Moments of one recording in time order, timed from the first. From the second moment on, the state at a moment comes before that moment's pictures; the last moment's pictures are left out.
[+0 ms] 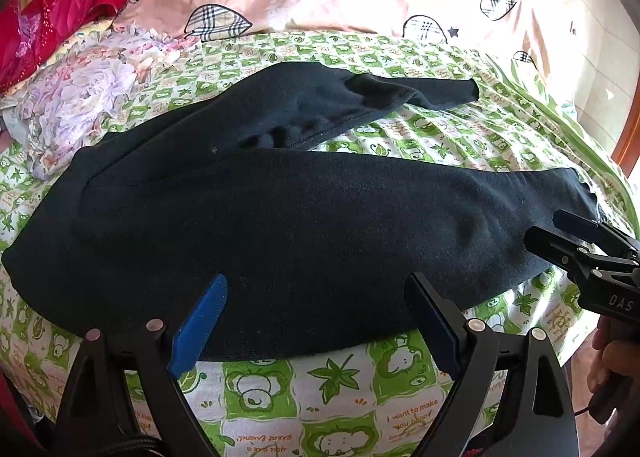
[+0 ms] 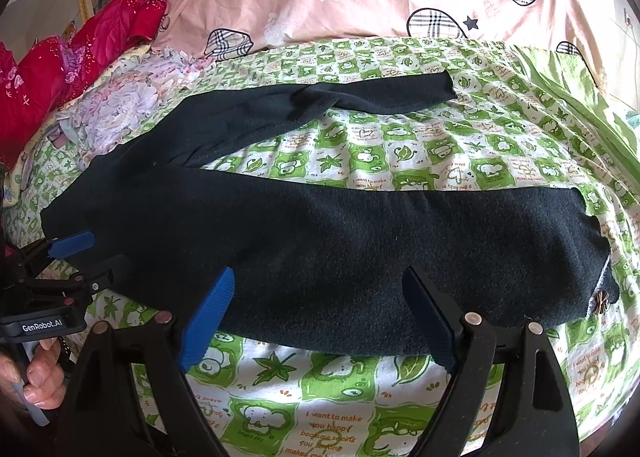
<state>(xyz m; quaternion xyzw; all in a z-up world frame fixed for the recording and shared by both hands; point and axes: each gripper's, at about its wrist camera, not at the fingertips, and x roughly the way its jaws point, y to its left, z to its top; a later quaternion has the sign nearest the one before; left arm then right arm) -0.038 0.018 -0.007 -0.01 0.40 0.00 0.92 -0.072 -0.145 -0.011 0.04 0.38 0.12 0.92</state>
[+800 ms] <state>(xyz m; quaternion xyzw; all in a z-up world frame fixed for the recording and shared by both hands) -0.036 0.017 -0.010 -0.02 0.40 -0.01 0.91 -0.071 -0.141 -0.011 0.05 0.38 0.12 0.92</state>
